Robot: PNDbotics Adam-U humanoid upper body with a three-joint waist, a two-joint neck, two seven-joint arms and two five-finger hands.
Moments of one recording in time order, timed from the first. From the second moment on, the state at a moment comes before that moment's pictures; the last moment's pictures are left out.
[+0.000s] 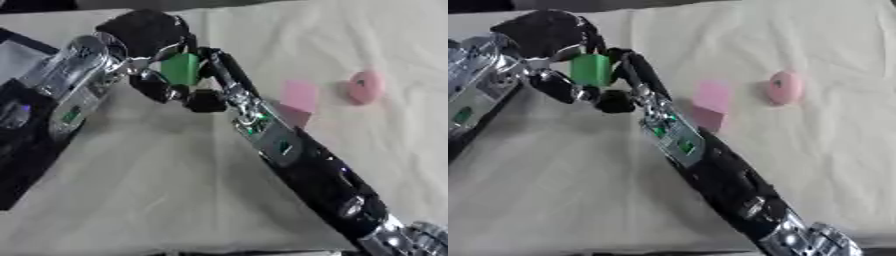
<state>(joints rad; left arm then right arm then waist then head) -1.08 0.32 -0.66 -1.38 -0.99 0.02 -0.44 -0.69 -0.14 0.42 -1.42 0.29 0.28 -0.23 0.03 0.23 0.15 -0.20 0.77</state>
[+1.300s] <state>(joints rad) -1.09 0.34 -0.65 -1.45 -0.93 0.08 -0.52 -0.69 -0.15 0.42 -1.43 0.34 0.36 -0.23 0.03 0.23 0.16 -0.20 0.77</state>
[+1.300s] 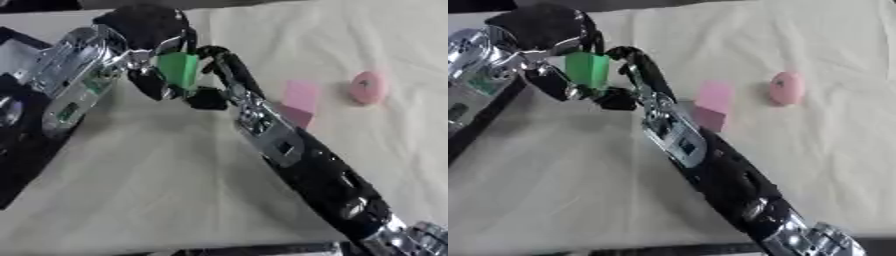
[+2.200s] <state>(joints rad) -1.05 0.48 -0.56 -1.53 -0.85 0.19 -0.49 -0.69 -0.16 0.41 -1.45 0.34 0.36 -0.22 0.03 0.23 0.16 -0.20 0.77</state>
